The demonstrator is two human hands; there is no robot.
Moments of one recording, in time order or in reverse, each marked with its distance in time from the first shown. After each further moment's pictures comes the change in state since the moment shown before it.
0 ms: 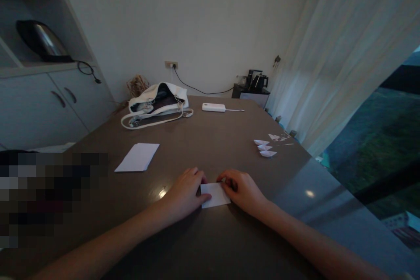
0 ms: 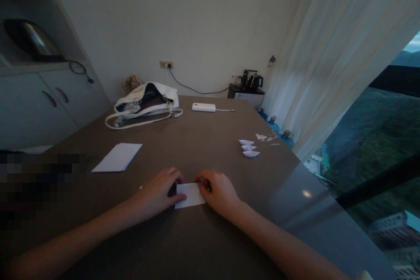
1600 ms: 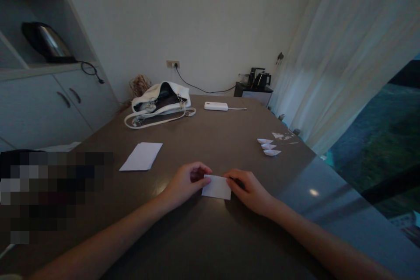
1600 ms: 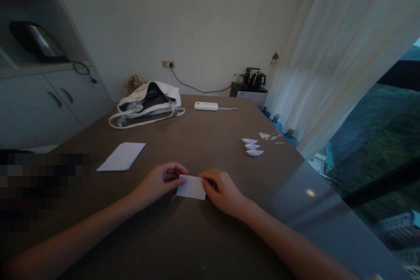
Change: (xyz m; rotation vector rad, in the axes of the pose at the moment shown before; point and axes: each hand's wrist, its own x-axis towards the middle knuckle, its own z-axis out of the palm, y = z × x) left_hand 0.011 -0.026 0.005 -0.804 0.078 0.001; right_hand 0.001 -0.004 -0.009 0.205 -0.045 -0.126
